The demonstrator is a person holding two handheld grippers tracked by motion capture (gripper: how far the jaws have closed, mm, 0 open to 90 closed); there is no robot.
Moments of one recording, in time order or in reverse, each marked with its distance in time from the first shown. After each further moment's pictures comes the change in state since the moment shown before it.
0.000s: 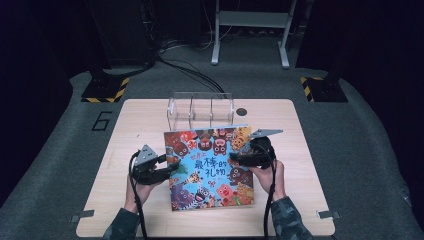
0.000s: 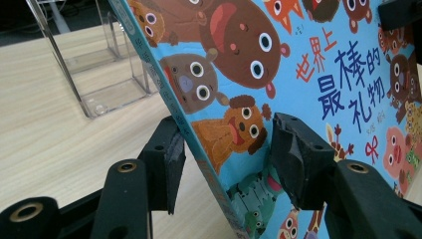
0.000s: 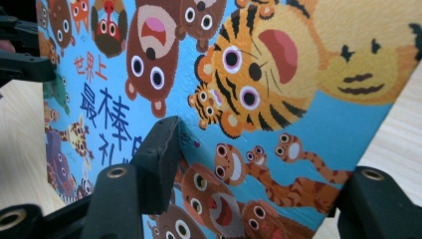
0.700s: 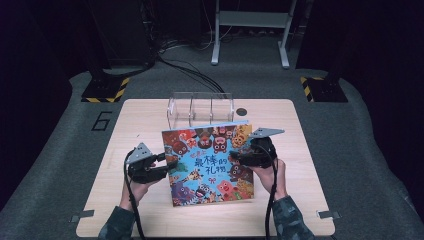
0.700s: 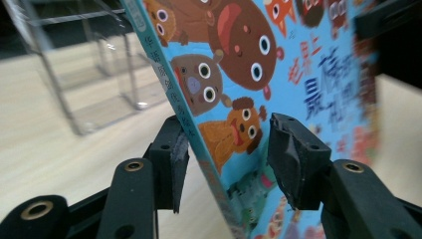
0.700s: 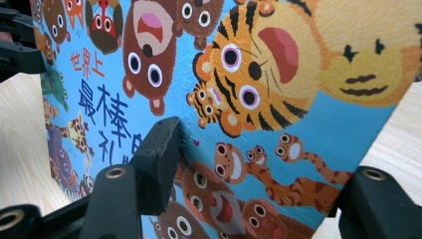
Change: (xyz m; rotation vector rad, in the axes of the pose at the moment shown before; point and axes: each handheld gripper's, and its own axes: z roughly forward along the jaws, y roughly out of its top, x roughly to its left) left arm 0.011 0.004 -0.007 -0.058 -0.107 -0.029; right arm 0.005 0.004 -0.008 -0.054 -0.015 -0.079
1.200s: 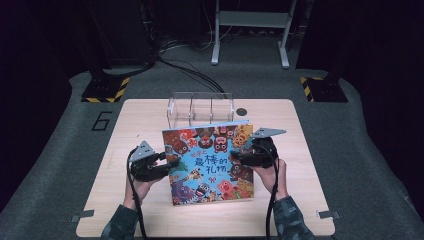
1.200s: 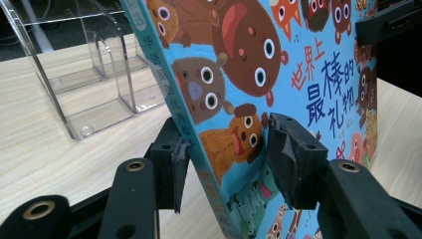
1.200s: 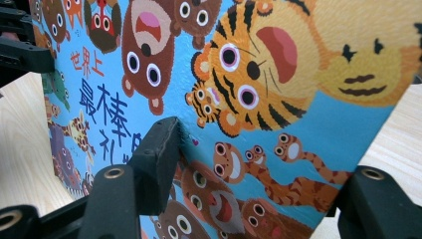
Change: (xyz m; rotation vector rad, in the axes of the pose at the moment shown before) left arm -0.006 0.006 0.003 0.015 0.025 0.016; right arm -0.004 -0.002 -0.001 -0.014 0.013 0.007
